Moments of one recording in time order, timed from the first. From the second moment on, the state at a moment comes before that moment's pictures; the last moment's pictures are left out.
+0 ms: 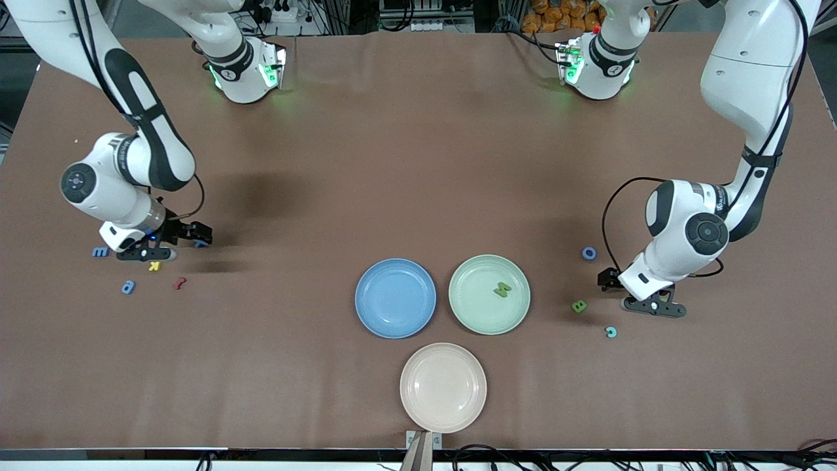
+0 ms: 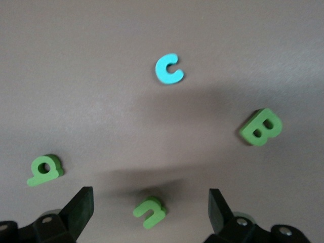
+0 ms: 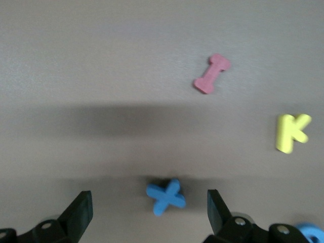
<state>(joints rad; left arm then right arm) 0.07 0.57 -0.15 -1.91 0.18 2.55 -0.02 -0.07 0.33 -0.04 -2.30 0.10 2.61 -0.21</state>
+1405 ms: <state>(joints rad) 0.11 0.55 -0.16 -2.03 0.18 2.65 -0.02 -0.06 0.39 -0.05 -2.30 0.10 2.66 -0.34</state>
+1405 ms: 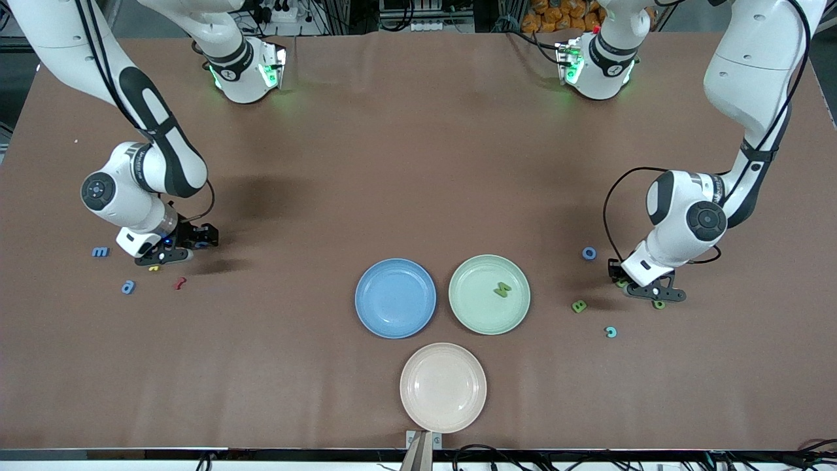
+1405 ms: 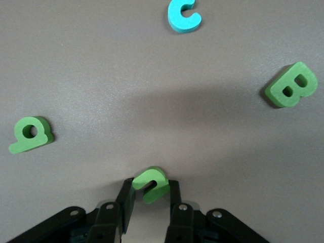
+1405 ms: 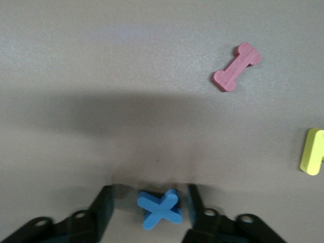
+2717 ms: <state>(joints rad) -0.12 0.50 -0.18 -1.83 0.09 2.41 -0.45 0.01 0.37 0.02 -1.95 0.27 2.30 -0.23</state>
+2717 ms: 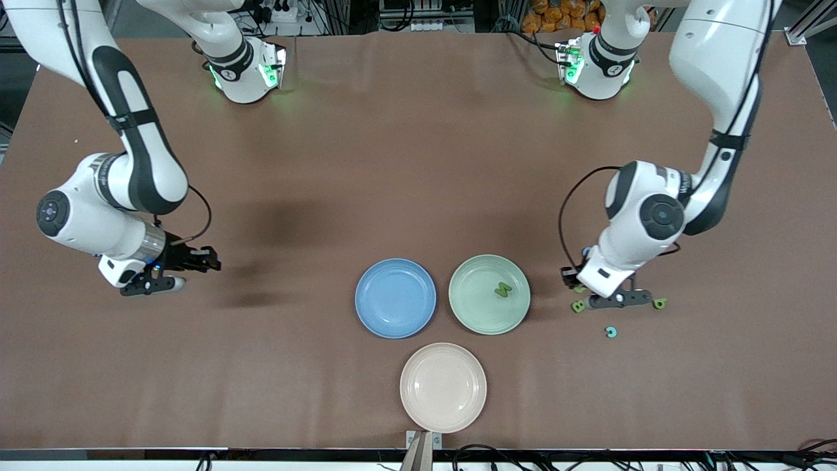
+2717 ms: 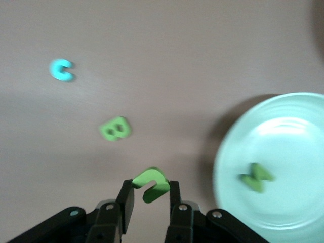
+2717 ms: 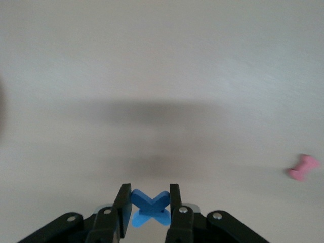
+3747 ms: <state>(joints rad) -0.34 0.66 -0.14 -1.62 0.06 2.41 -0.84 0.44 0.62 0.02 -1.63 0.27 2.40 0.63</state>
